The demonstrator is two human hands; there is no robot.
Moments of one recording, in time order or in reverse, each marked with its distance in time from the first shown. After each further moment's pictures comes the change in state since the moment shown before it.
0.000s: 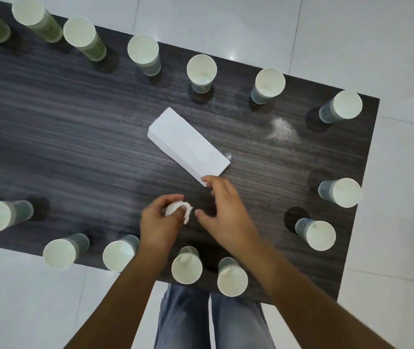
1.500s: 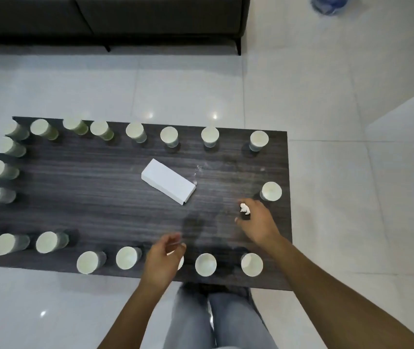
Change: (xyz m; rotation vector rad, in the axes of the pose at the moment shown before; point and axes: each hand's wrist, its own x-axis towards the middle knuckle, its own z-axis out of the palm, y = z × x) left_hand -0.203 0.034 0.007 0.302 -0.118 0.194; right_hand -0.145 0.021 -0.150 0.034 0.165 0.282
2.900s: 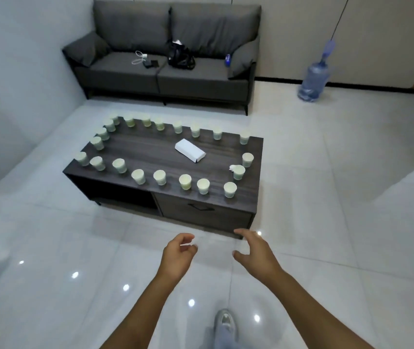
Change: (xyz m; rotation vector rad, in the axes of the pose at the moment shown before) left_hand -0.498 -0.291 0.052 -0.083 0.105 0.261; right_hand -0.571 0.228 0.069 -0.030 0.032 -0.387
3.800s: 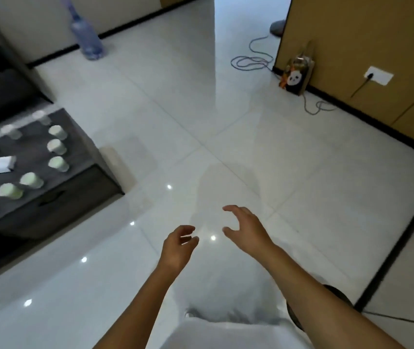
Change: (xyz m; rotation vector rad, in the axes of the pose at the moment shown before) left_hand -0.395 -0.156 0.218 0.455 -0.779 0.236; right_hand -0.533 0.214 0.034 0.273 0.590 0.546
